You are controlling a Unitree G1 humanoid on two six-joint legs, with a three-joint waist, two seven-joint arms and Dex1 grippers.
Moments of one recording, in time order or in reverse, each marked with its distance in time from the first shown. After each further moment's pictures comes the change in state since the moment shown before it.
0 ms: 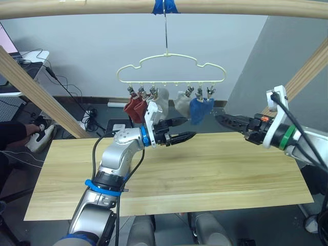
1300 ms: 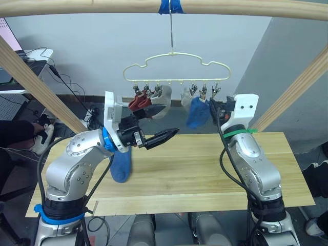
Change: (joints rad) left arm 0.184 0.212 0.223 -0.564 -0.318 0.235 0.168; right arm -0.018 0.681 0.283 0.075 -1.423 -0.485 0.070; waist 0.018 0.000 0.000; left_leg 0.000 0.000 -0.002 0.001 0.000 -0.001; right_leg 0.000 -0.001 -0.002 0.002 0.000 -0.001
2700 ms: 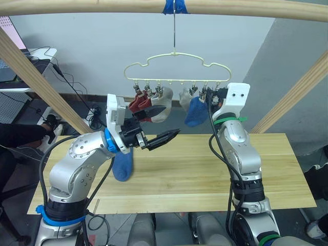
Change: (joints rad) left arm 0.018 0.001 -0.035 0.002 0.040 -0.045 0.021; right arm -0.158 0.179 -0.110 0.231 -0.167 -0.079 0.032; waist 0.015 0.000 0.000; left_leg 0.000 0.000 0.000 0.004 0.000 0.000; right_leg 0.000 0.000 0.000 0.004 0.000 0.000
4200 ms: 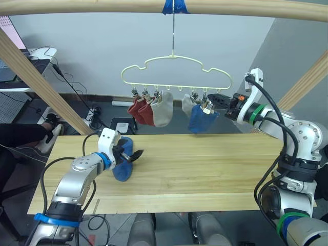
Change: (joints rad) left arm 0.082 0.071 -0.097 0.611 0.450 -0.119 0.186; right arm -0.208 -0.347 -0.350 -0.025 0.719 0.863 0.432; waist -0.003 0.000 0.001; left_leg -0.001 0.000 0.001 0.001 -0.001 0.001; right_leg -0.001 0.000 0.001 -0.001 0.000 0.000
